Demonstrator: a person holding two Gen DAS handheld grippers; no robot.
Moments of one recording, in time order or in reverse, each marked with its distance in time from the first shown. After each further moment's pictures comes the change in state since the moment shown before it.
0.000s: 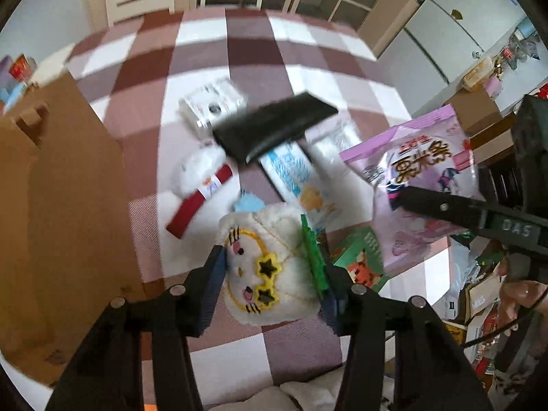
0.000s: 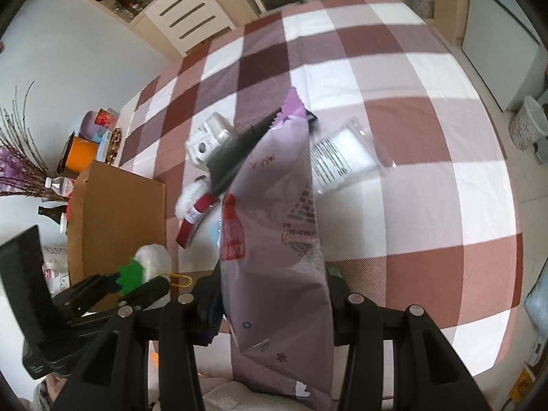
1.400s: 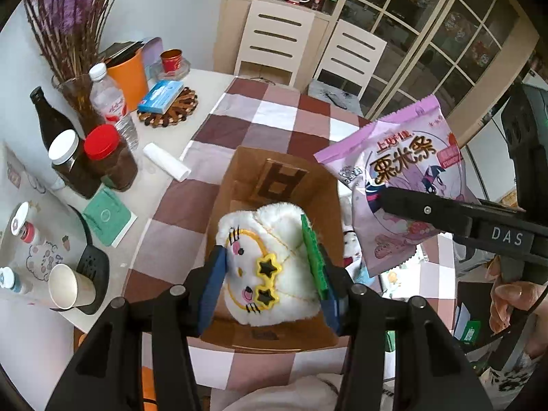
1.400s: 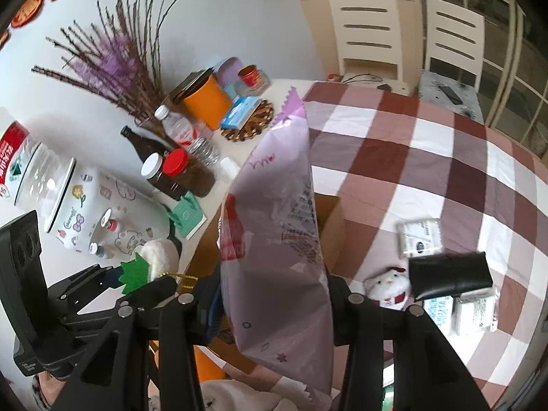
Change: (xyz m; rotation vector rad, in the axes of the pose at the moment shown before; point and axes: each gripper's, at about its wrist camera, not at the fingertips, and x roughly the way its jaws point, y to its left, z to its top) left arm -0.175 0.199 -0.041 -0.346 -0.269 0.138; right arm 0.004 0.308 0.029 -0.547 0.014 0.133
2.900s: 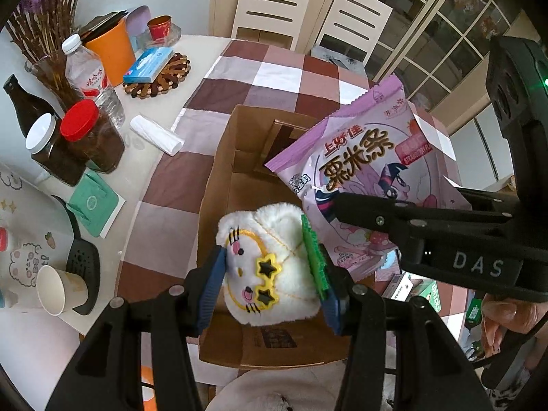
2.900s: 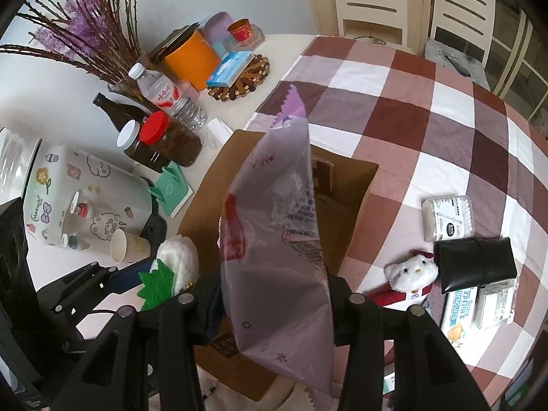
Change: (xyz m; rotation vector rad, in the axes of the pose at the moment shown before) left arm 0.059 0.004 0.003 0.040 0.144 0.006; right arm 0.073 0.009 0.001 0.029 0.149 -0.038
